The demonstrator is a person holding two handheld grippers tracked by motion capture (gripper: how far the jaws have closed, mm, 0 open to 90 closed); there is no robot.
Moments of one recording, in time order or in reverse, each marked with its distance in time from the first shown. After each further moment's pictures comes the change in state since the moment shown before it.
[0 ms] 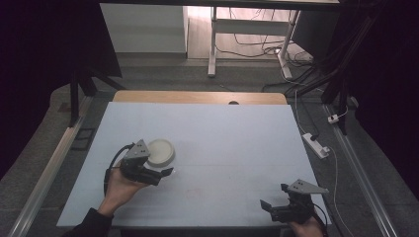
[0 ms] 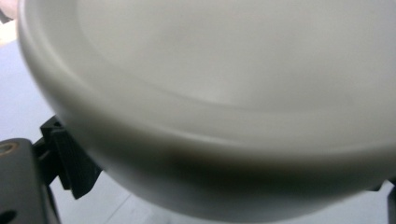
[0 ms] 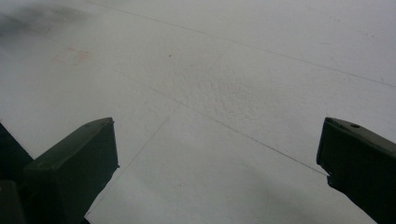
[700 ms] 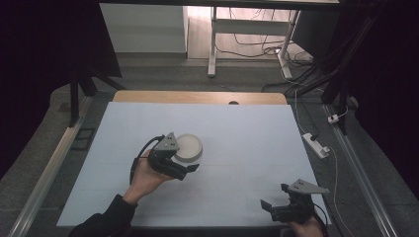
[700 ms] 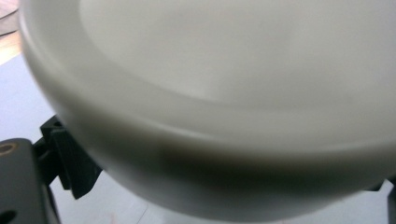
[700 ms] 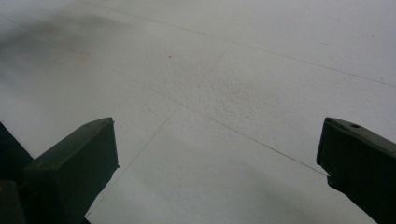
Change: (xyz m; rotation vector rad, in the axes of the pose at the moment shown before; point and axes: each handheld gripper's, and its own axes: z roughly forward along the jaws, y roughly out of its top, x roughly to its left) left arm -0.024 0.050 0.047 0.003 -0.106 0.087; right arm -0.001 0.000 0.000 -0.004 0.003 0.005
